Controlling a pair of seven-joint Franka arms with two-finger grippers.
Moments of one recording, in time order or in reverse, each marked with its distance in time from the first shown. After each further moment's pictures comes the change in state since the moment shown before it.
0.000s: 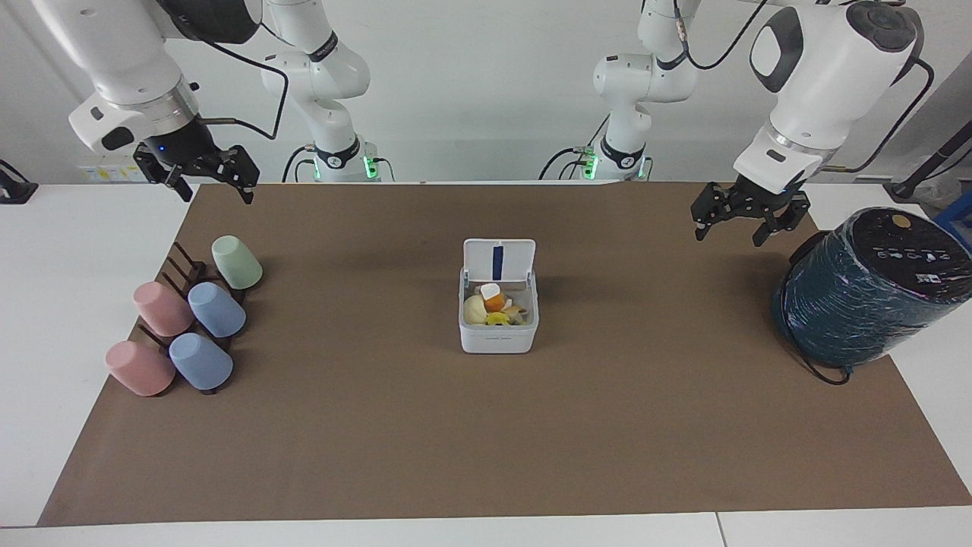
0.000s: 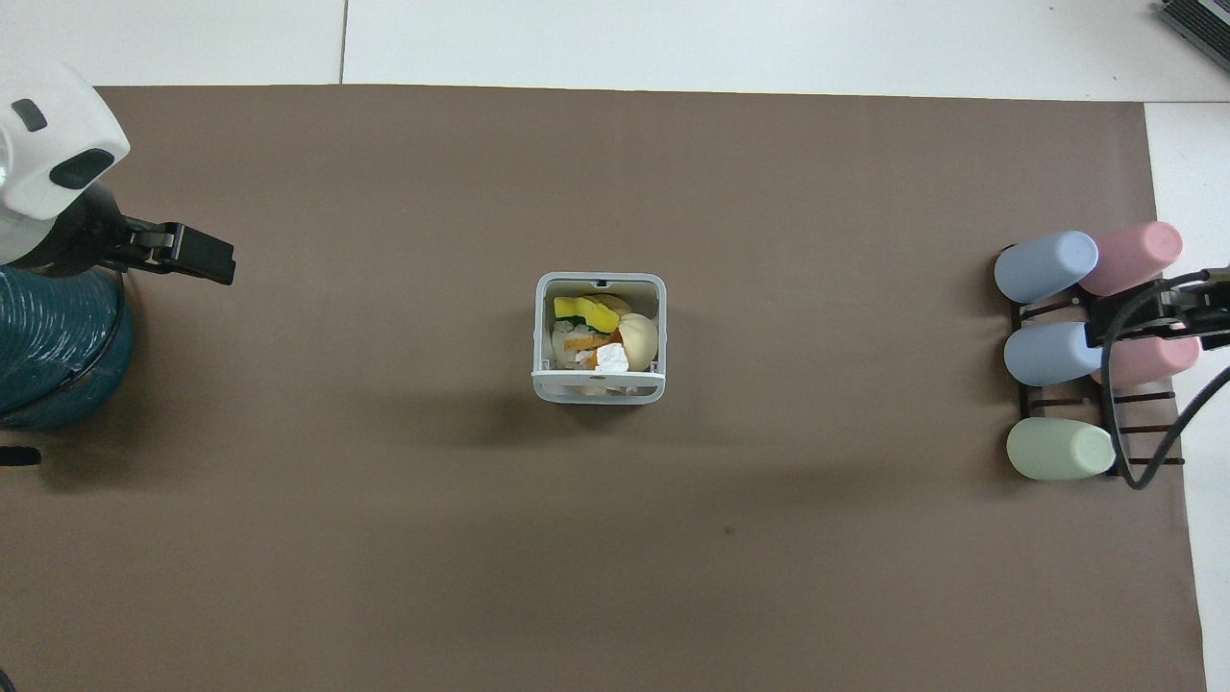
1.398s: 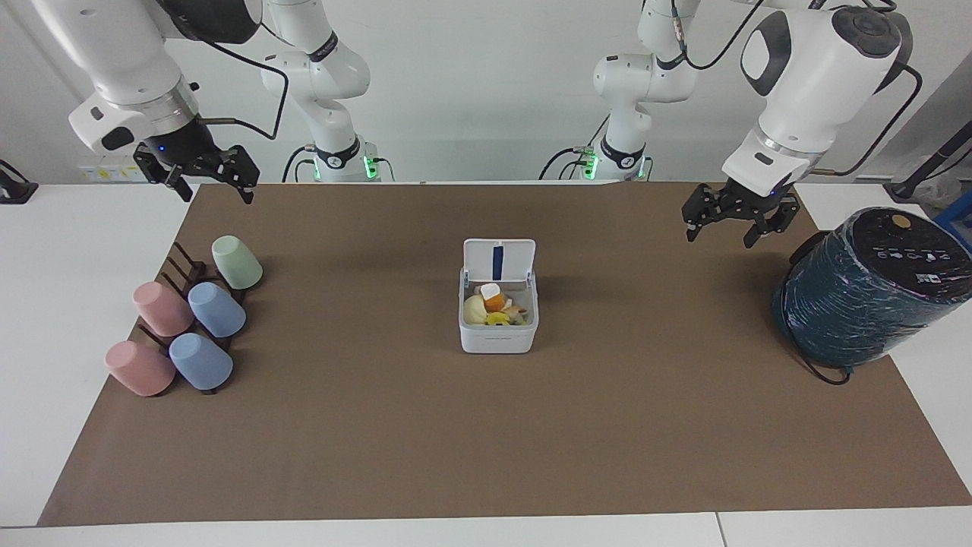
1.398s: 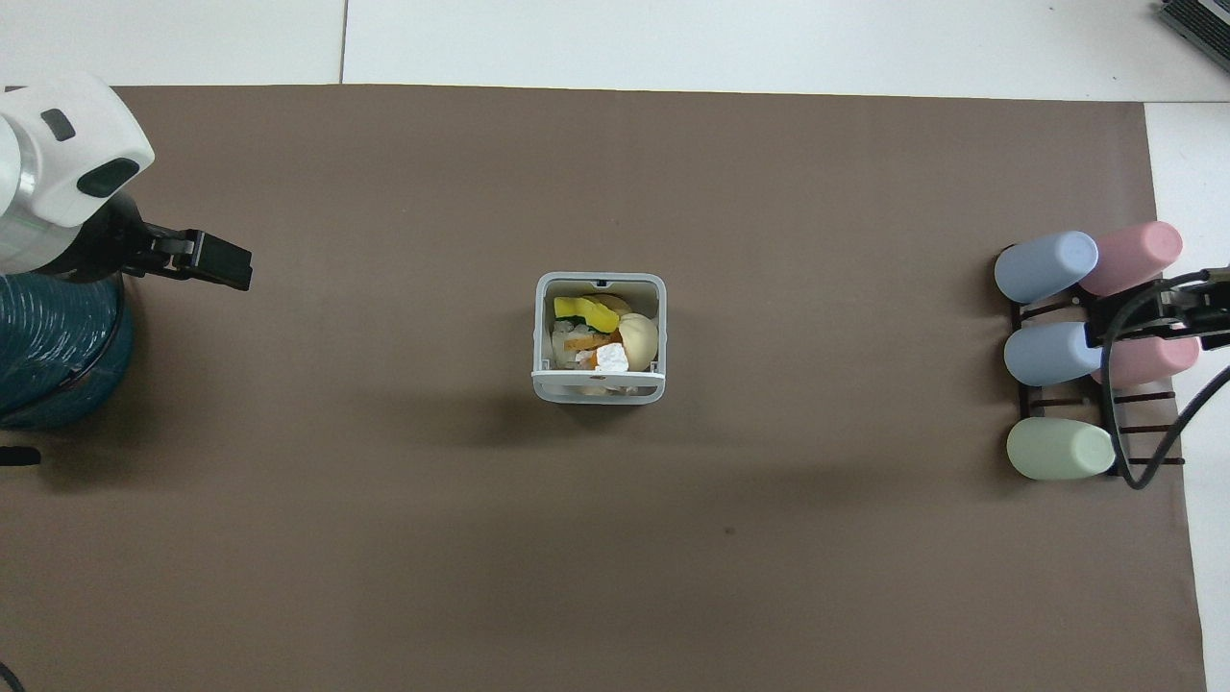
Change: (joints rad) left arm -0.007 -0.008 -0.017 -0.026 0.000 0.012 -0.020; right arm 0.000 0.000 0.000 0.000 0.000 0.000 0.000
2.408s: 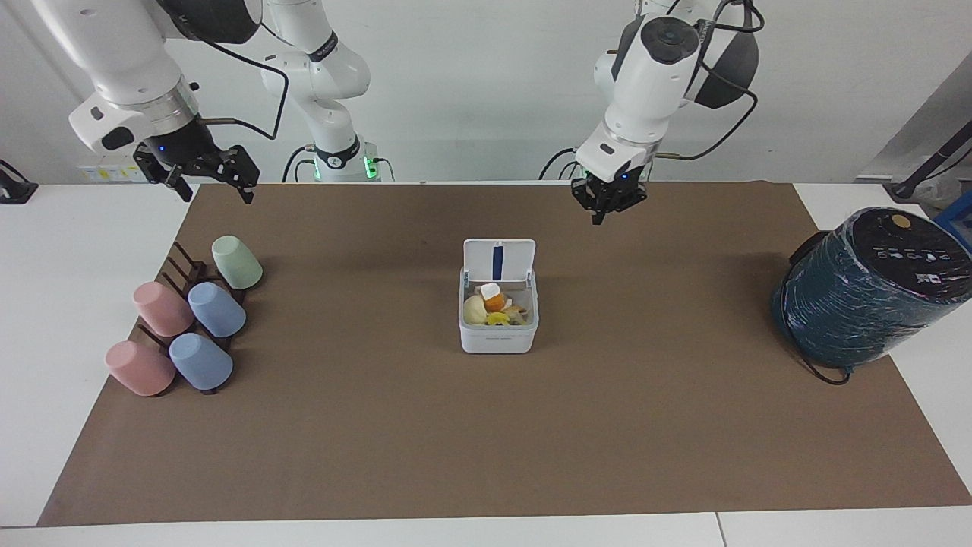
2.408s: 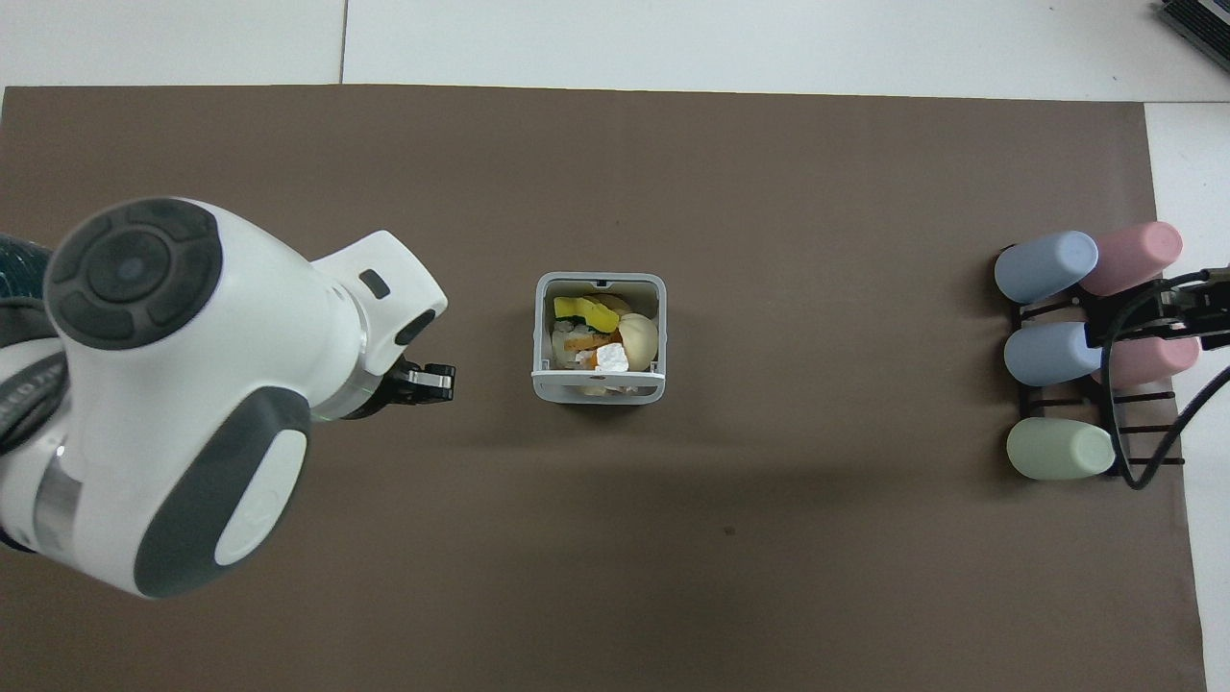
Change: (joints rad) left arm -0.355 -0.153 -0.016 -0.331 -0.039 0.144 -0.415; right arm 0.000 0.000 0.000 0.000 0.000 0.000 0.000
